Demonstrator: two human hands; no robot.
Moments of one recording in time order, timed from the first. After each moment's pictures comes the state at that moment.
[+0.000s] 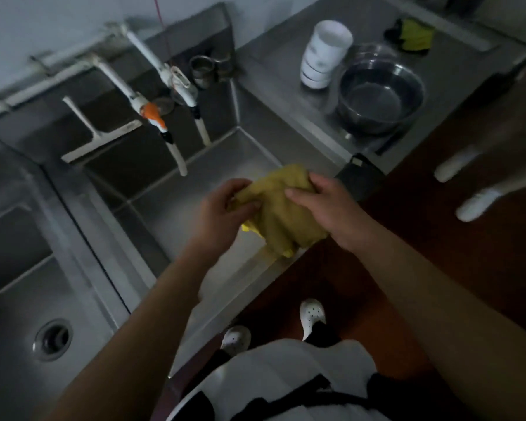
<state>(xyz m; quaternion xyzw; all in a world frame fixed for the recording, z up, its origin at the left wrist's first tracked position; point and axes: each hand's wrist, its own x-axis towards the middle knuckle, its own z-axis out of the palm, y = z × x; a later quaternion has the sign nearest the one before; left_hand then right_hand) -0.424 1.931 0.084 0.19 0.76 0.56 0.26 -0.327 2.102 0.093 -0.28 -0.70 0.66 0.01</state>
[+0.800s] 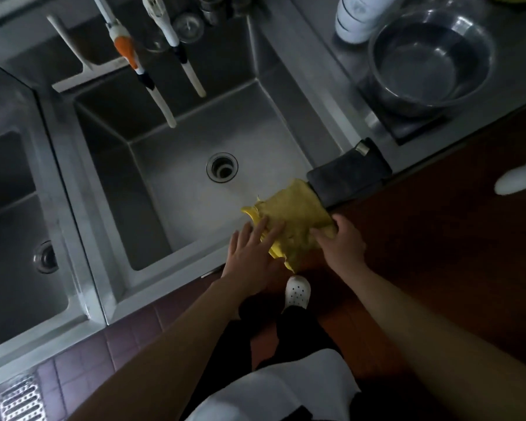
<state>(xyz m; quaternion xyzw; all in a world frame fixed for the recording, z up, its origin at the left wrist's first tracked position) -0.305 2.018 -0.082 0.27 0.92 0.09 0.26 -0.253 2.217 -0.083 -0.38 -0.83 0.39 -0.12</state>
